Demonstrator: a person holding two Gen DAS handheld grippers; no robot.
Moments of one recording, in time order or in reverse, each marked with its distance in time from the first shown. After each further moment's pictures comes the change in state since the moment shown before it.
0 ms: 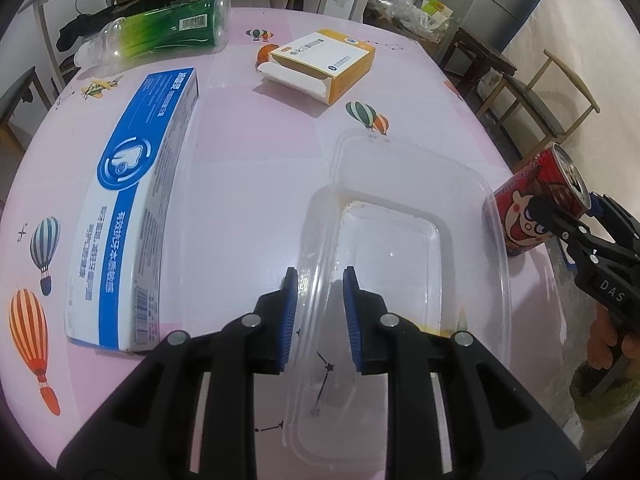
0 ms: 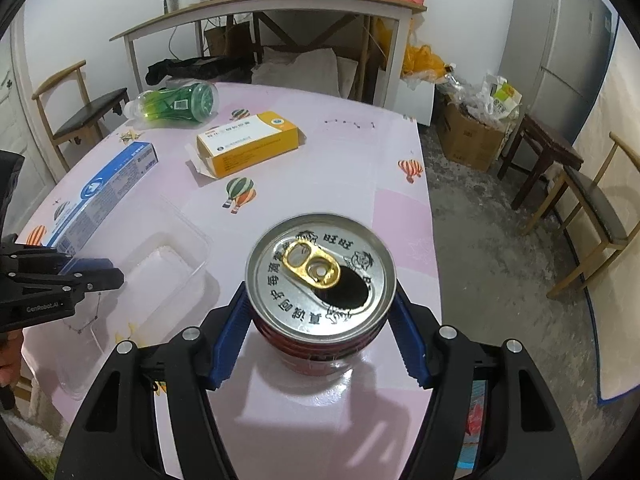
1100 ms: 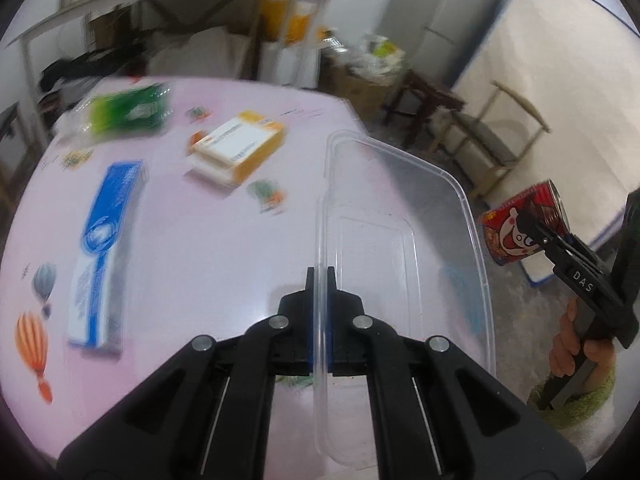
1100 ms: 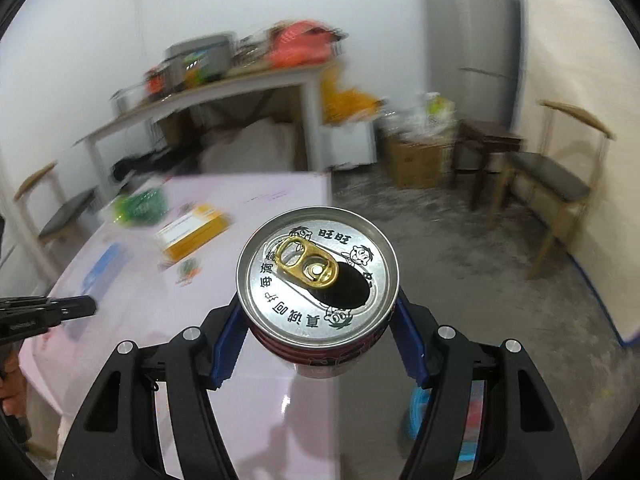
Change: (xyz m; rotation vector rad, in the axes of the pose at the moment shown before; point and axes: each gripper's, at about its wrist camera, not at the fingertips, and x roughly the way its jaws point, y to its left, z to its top) left arm -0.072 -0.083 0.018 0.073 -0.181 -0.142; right arm -0.108 -0.109 -0.031 0.283 -0.254 -0.106
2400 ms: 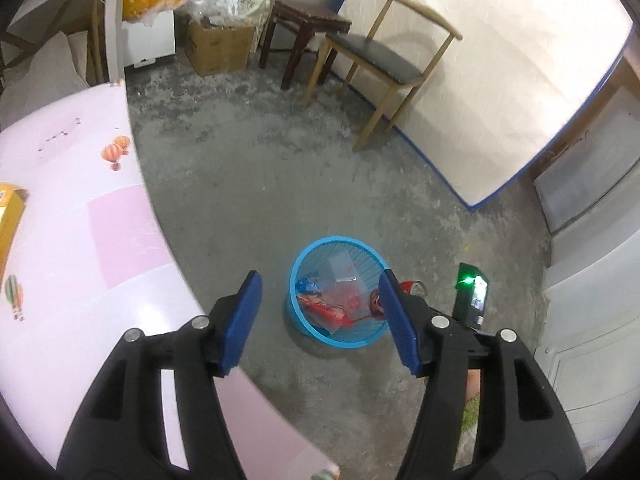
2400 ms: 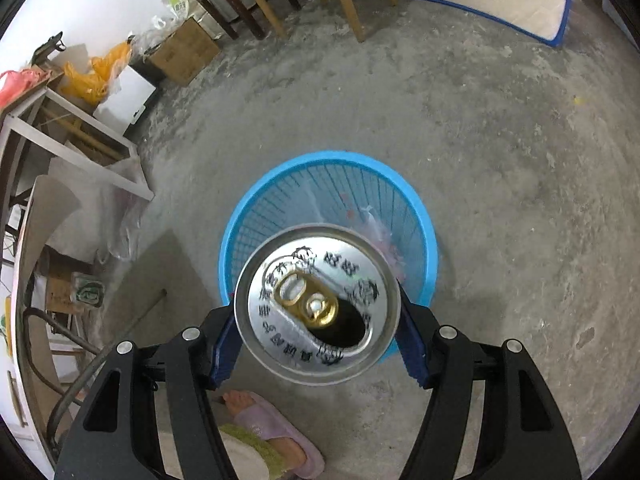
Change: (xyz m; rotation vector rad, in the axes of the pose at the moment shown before) left arm 0.145 -0.213 0.049 0.239 0.226 -0.259; right arm 0.125 -0.293 -0.217 0.785 0.451 -0.239
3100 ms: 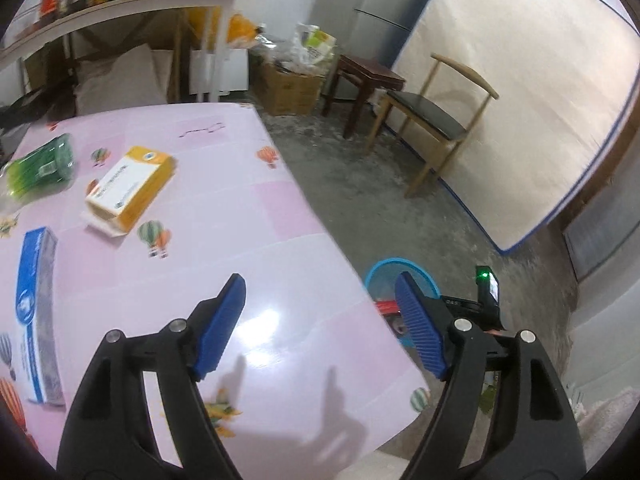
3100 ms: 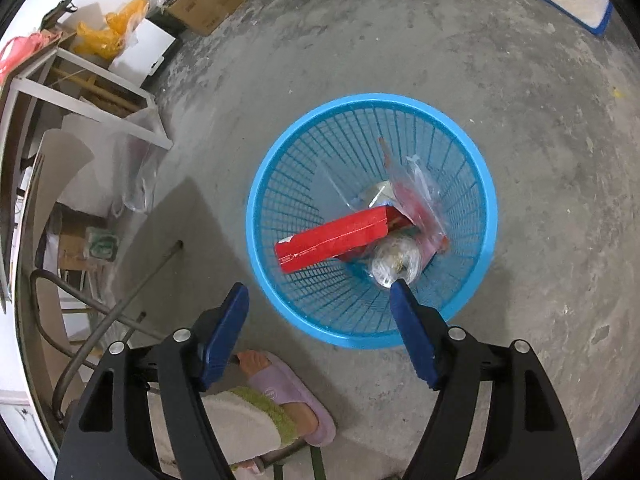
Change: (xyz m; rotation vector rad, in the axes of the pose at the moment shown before) left arm -0.133 0.091 -0.080 -0.105 -0.193 0.150; right arm 0.029 0.031 -0.012 -0.061 0.173 0.061
